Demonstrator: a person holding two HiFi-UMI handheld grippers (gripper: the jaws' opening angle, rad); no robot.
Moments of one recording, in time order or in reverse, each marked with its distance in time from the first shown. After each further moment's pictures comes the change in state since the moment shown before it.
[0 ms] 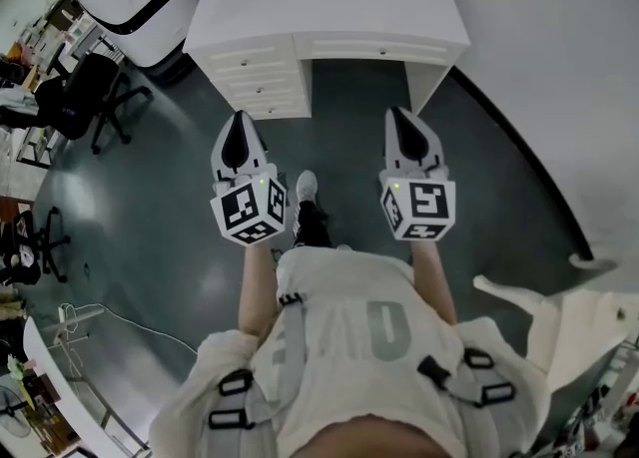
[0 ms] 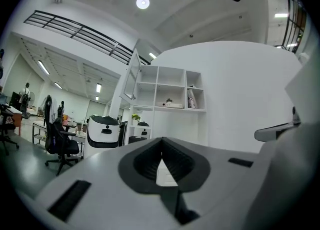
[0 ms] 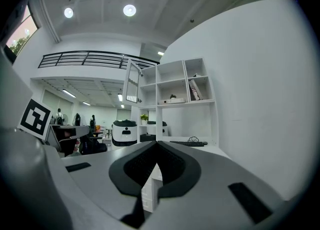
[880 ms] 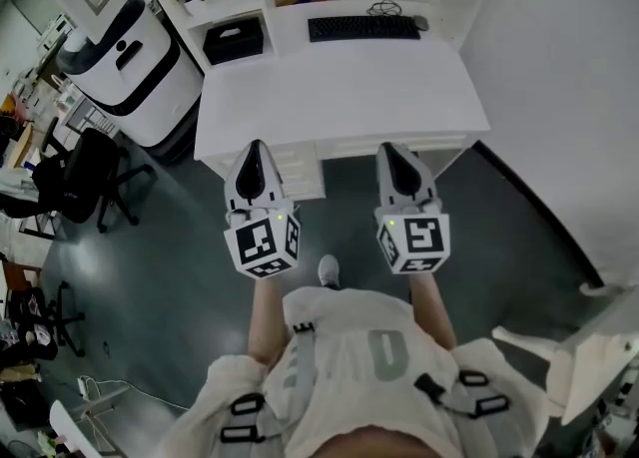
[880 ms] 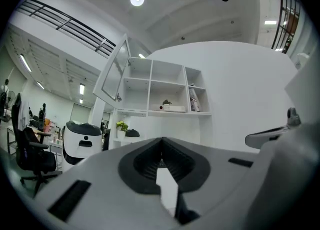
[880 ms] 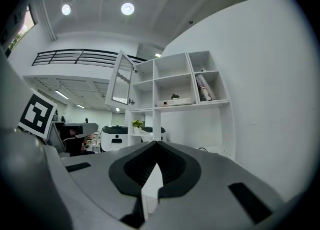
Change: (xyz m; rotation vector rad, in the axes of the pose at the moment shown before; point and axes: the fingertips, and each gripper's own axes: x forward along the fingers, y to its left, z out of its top) left arm 0.246 0.050 0.067 0.063 -0.051 -0.149; right arm 0.242 0.014 0.054 0.003 -0.049 -0.044
